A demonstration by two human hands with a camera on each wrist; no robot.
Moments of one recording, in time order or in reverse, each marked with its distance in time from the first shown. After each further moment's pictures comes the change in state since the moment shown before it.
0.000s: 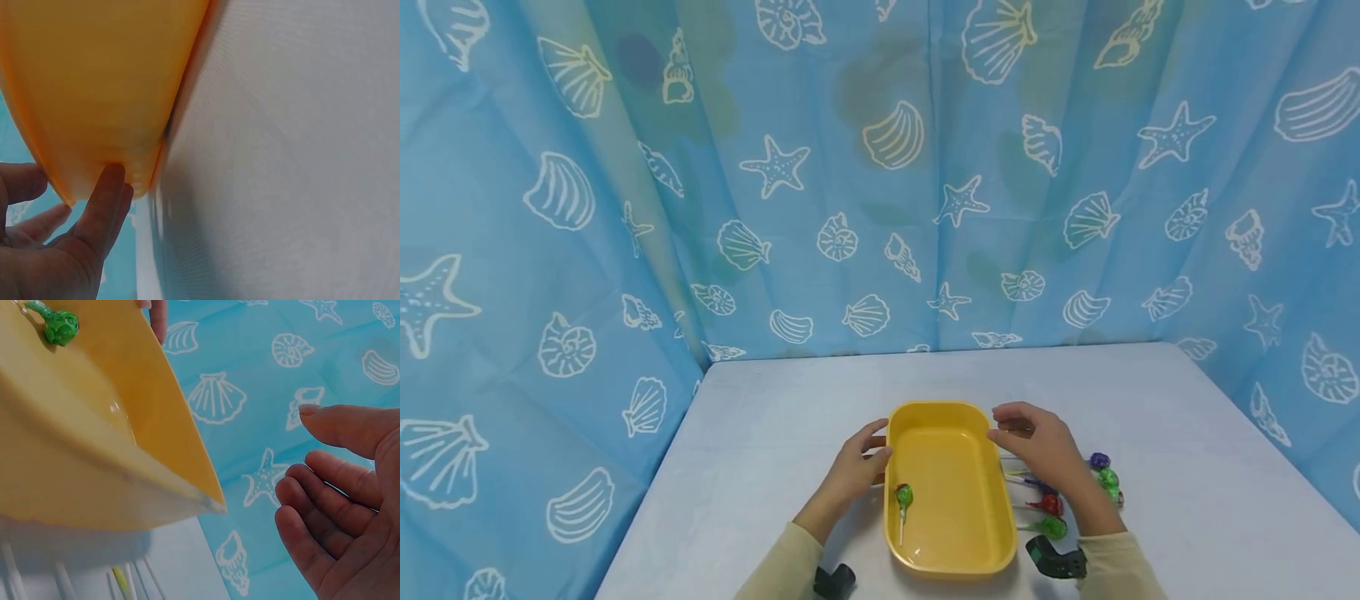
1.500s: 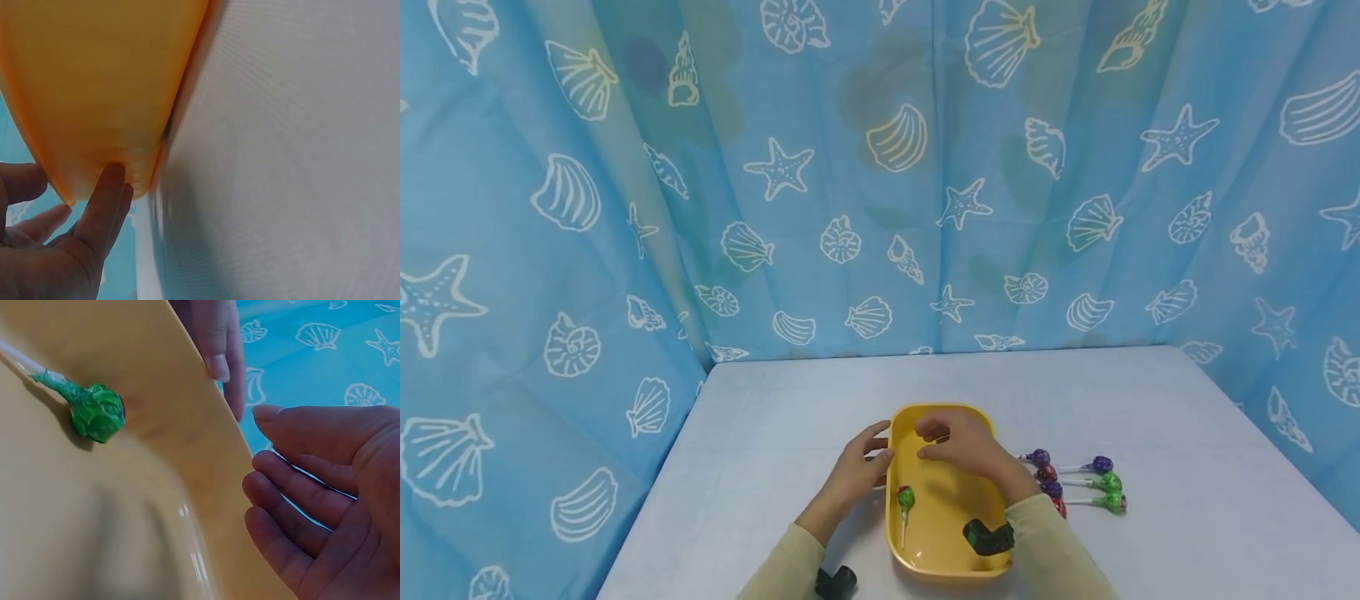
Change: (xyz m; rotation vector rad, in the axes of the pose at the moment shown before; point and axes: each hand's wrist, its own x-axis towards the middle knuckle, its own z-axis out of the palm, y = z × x) left_hand -0.002 0.001 -0.001 -0.007 -0.003 0.000; right_hand 0.041 -0.025 0.075 0.029 -0.345 -0.256
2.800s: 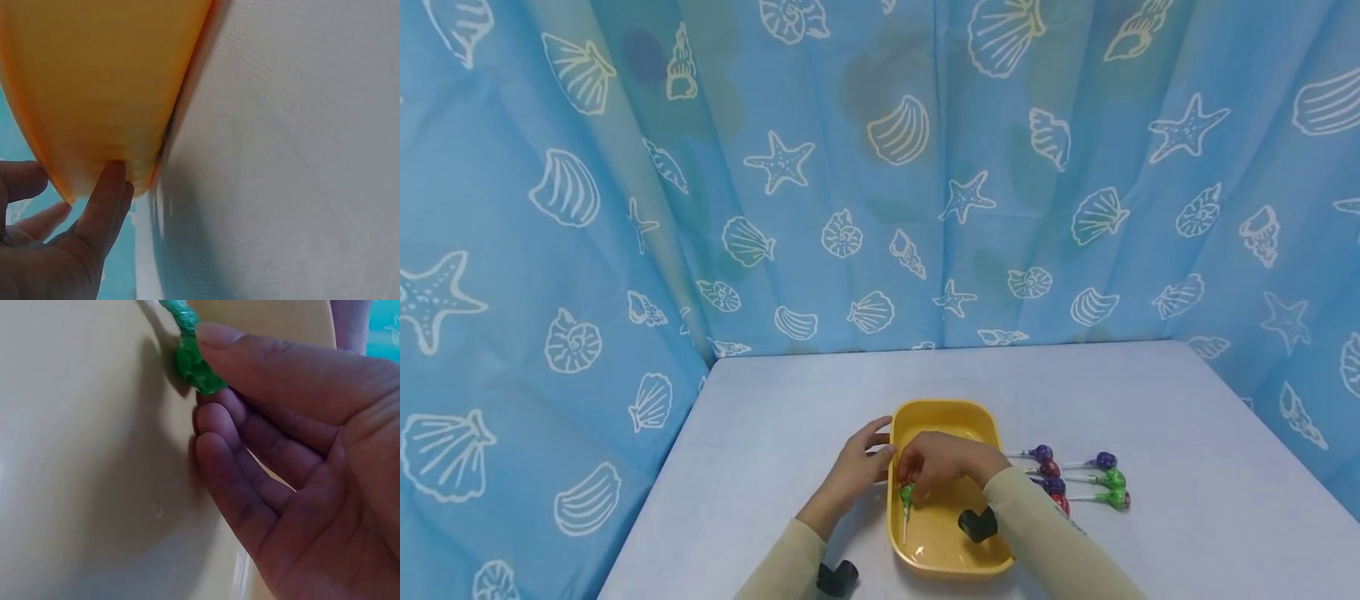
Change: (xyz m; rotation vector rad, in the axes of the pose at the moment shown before) left_hand 0.001 0.001 0.000 0.001 0.009 0.010; right_hand 0.025 0.001 0.026 -0.071 -0.489 0.161
